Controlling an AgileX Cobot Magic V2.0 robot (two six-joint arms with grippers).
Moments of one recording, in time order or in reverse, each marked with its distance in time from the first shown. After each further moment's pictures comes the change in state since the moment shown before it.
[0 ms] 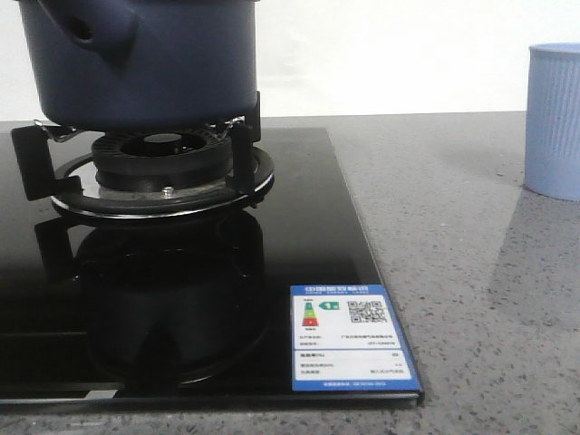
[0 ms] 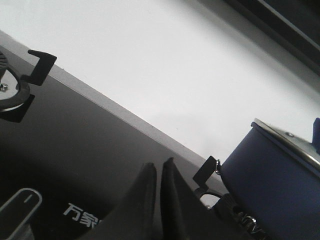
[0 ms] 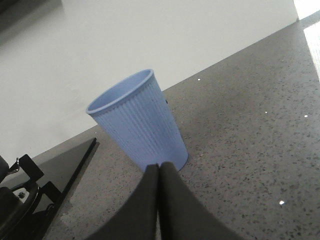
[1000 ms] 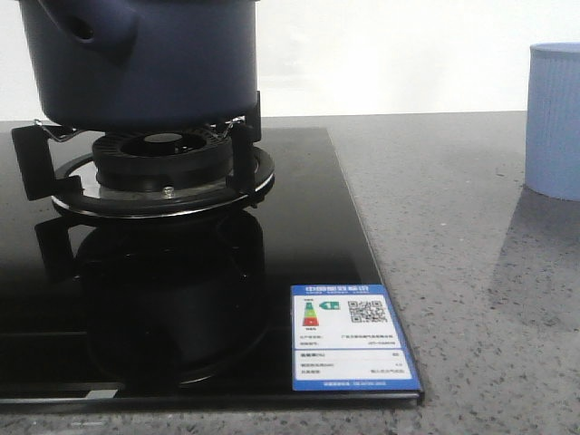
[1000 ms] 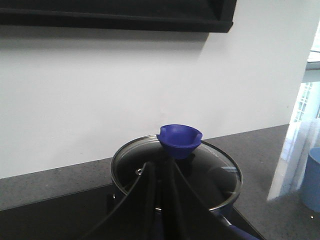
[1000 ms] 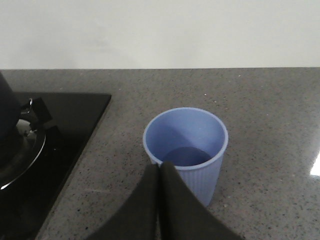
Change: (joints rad) left arm -0.264 0.547 -0.719 0.221 0.353 0.303; right arm 0.108 0.613 -0.662 -0.195 0.381 -0.208
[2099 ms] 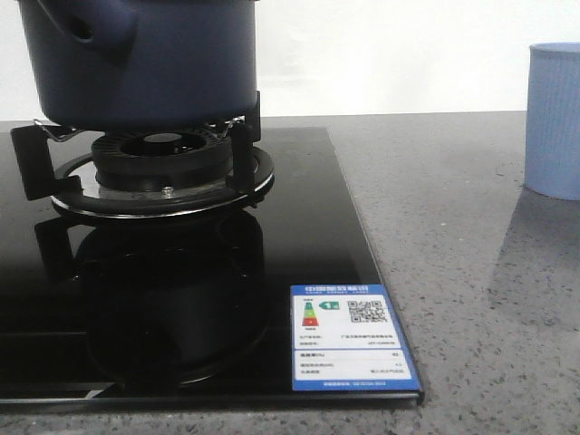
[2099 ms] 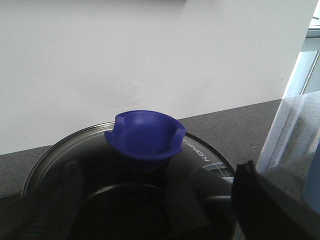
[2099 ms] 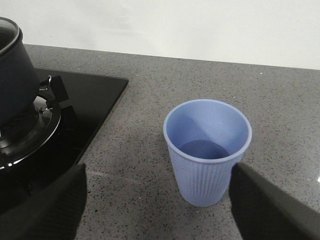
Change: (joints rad) left arm -0.288 0.484 -0.043 -0.041 -0.398 0.006; right arm 0.052 0.002 0.000 -0.002 0.022 -0.051
